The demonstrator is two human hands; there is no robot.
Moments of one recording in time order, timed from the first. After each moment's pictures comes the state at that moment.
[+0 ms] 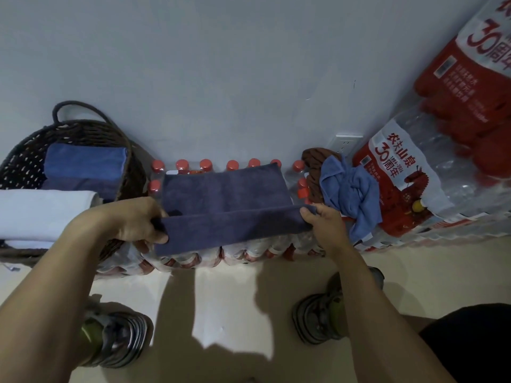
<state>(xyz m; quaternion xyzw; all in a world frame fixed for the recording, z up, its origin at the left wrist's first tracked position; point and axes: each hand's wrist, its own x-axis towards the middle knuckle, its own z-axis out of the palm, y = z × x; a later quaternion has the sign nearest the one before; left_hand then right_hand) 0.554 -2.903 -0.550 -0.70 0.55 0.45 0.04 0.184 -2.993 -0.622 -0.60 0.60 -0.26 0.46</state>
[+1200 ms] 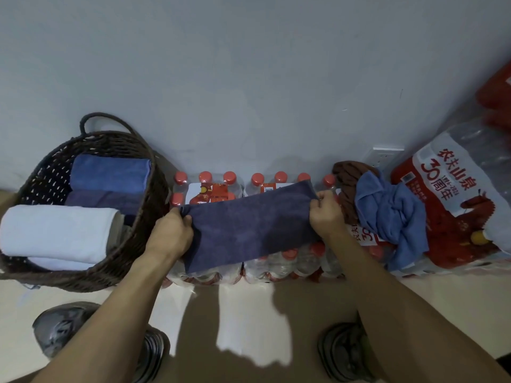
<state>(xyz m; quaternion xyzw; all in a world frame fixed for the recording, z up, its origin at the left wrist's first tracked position) 0.543 -2.926 -0.645 -0.87 0.37 0.25 -0.19 0.256 -3.071 -0.653 -0.66 0.66 -0.19 0.31</state>
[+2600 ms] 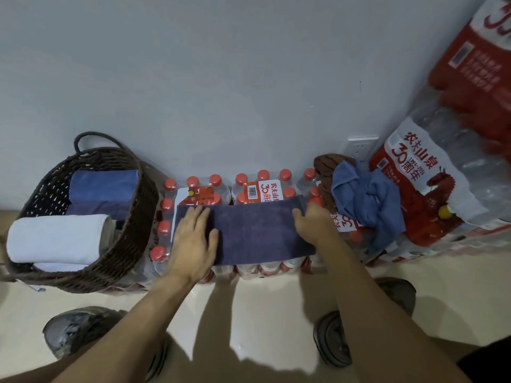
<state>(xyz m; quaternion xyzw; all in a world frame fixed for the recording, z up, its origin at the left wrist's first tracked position) 0.469 -2.901 -0.642 -0.77 0.59 0.10 -0.19 0.230 -3.027 -0.626 -0.67 0.67 -0.09 0.32</state>
